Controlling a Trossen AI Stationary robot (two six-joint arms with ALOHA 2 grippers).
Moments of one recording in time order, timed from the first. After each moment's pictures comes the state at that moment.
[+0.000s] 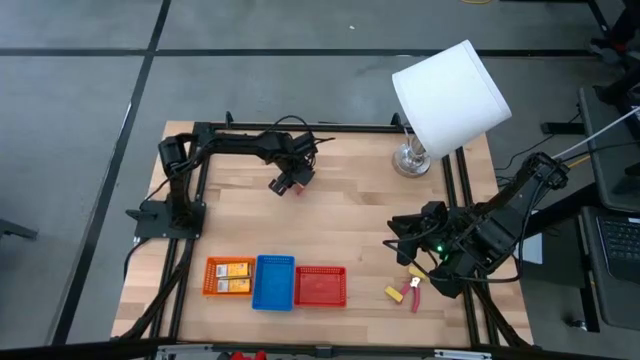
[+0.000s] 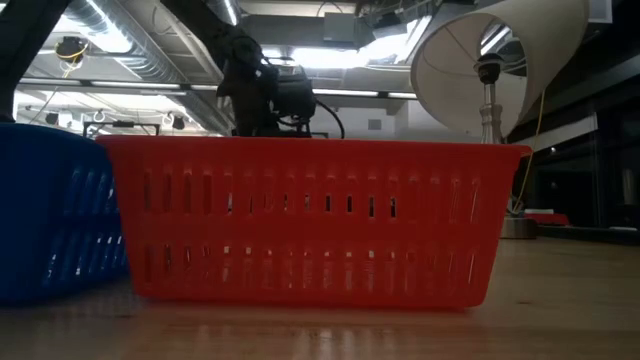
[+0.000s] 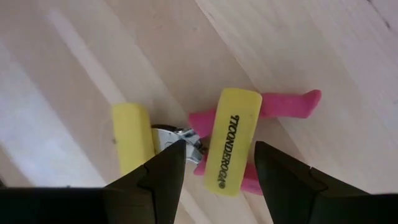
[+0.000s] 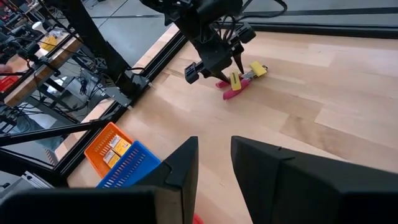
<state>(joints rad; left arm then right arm) 0.43 1.88 1.25 -0.65 0.03 1.05 0.79 1.36 1.36 -1.16 1.03 1.65</state>
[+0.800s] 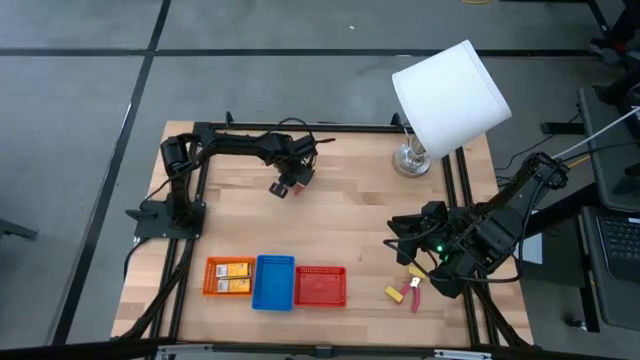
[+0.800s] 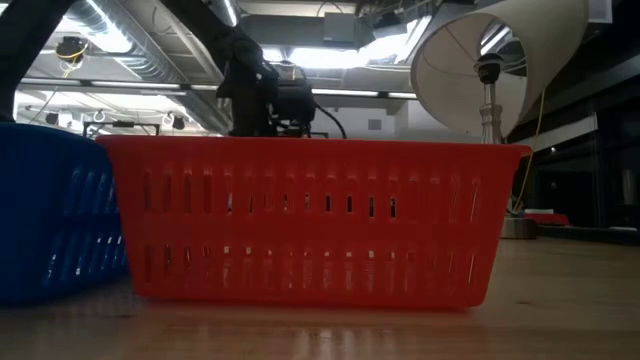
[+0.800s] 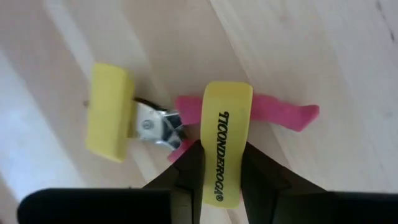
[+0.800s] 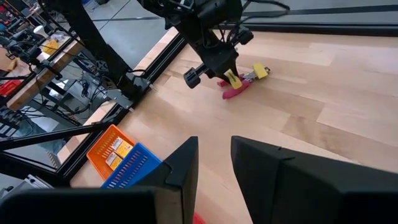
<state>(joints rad) 0.42 1.89 1.25 -0.68 0.01 0.89 0.79 1.36 1.36 -1.16 1.04 1.66</state>
